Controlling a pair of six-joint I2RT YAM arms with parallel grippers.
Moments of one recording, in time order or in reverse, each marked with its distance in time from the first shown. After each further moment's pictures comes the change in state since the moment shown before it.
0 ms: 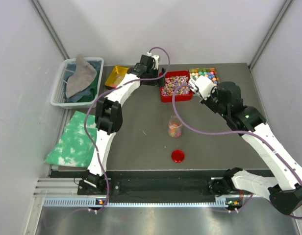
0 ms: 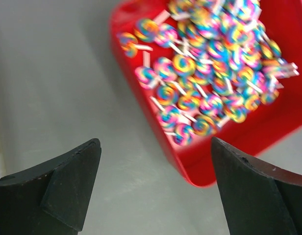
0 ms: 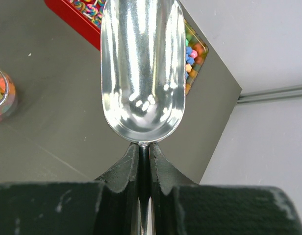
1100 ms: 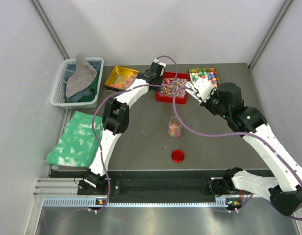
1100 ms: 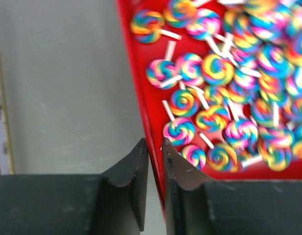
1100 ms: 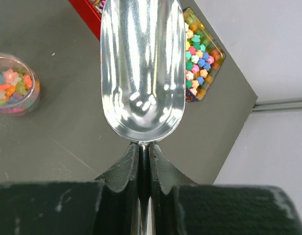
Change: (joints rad) left arm -0.074 0.107 0.043 0.008 -0.290 0.072; right arm 0.000 -0.015 0.000 -0.031 -0.080 0.013
